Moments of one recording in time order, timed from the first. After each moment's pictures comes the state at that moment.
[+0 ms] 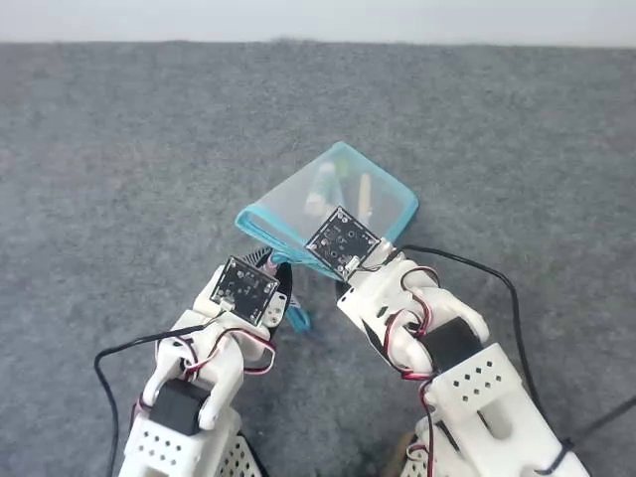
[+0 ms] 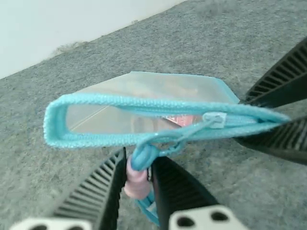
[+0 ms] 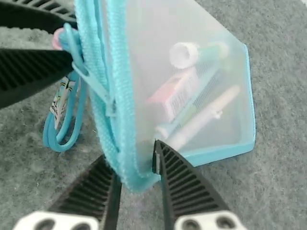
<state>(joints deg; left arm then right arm) 14.2 -102.7 93.3 49.9 -6.8 -32.3 -56.9 63.6 47.6 22.5</state>
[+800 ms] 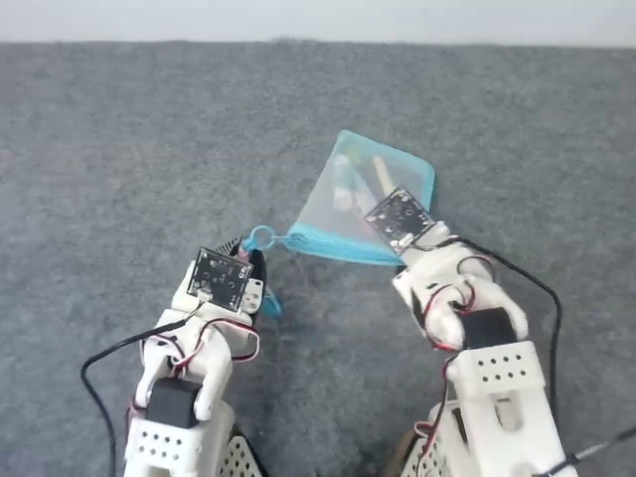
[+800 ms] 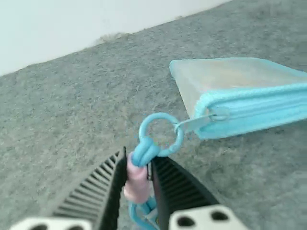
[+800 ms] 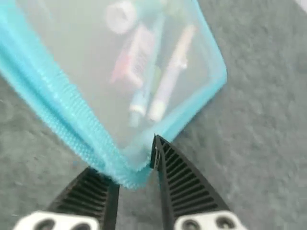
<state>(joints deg) 4.0 -102.7 95.0 47.2 -6.8 -9.8 -56.0 65.7 45.9 33.3</state>
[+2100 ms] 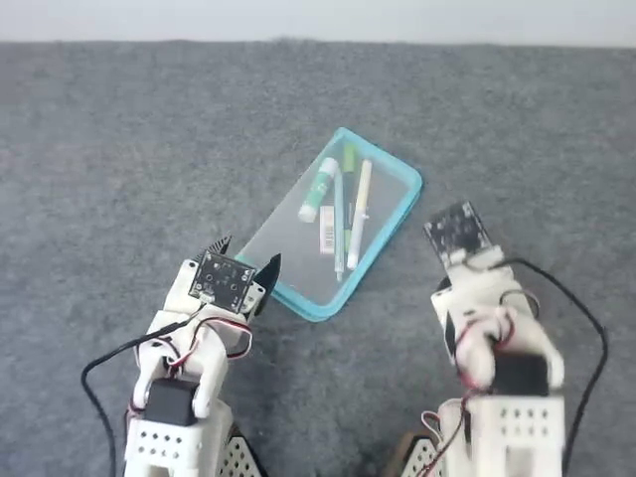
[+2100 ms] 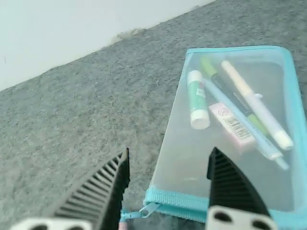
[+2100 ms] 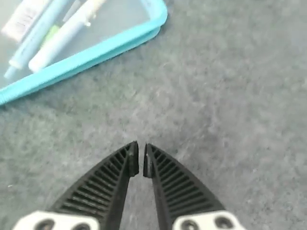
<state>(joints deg) 2.3 -102.7 97.1 45.8 -12.9 -2.4 -79.7 70.0 63.7 27.3</state>
